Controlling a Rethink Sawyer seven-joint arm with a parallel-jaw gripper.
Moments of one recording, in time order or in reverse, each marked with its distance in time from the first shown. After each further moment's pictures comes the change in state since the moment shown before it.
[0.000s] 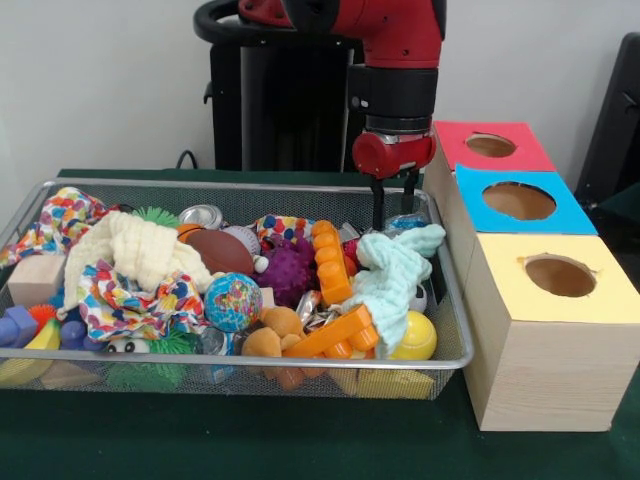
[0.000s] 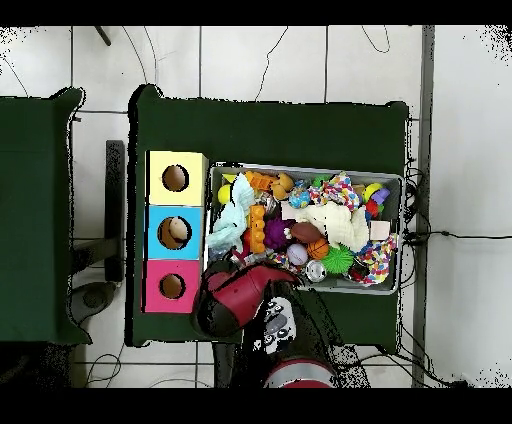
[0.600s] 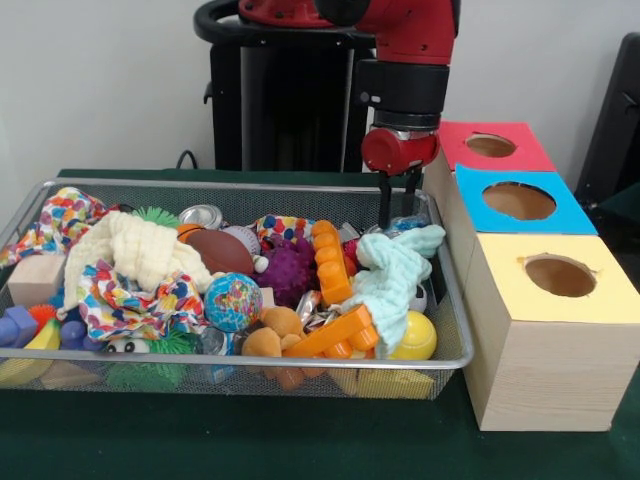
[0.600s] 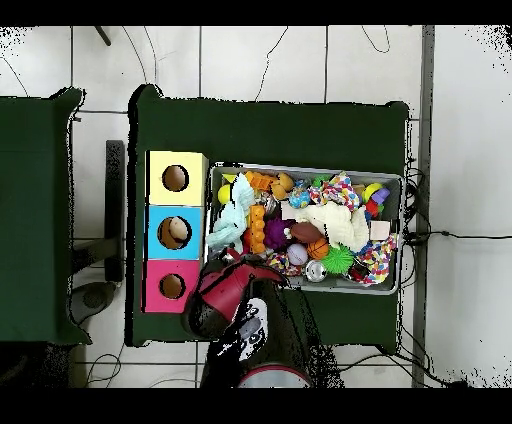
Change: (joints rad) arm 0.066 -0.007 -0.038 -0.030 -0.049 0.026 0.000
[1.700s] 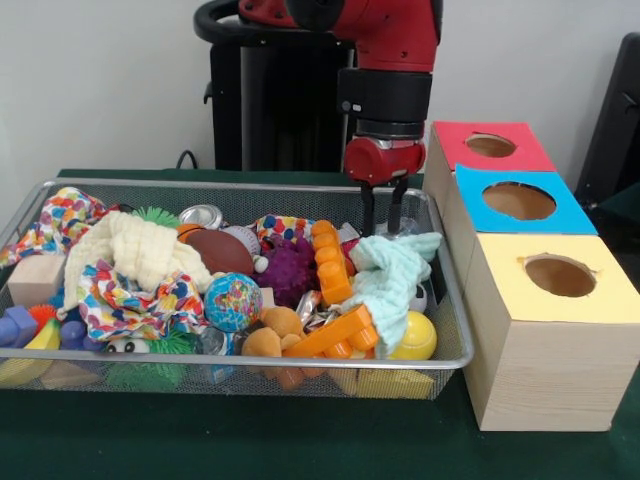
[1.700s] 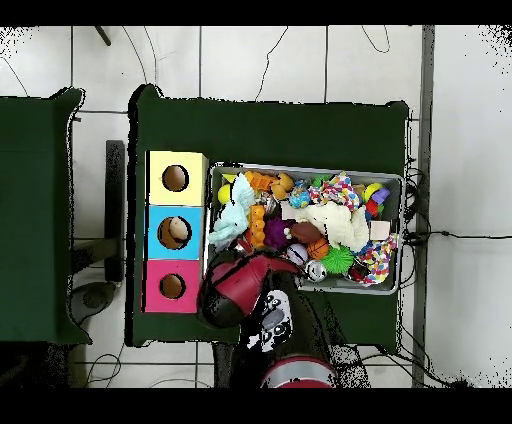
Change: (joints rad) arm -0.086 0.006 0.049 -0.029 -0.026 0.000 0.000
